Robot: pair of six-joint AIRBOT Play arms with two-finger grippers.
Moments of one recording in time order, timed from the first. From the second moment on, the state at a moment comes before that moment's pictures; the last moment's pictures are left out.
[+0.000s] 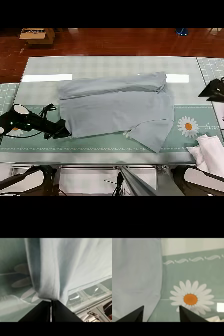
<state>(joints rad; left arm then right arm) 0.21 -1.29 0.54 0.99 -1.22 -1.31 -0.52 -1.33 1.32 -1.25 1.61 1.32</state>
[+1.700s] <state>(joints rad) 0.21 -1.14 0.98 0.93 -1.00 -1.23 -0.13 -1.20 1.11 -0.90 0.90 1.30</state>
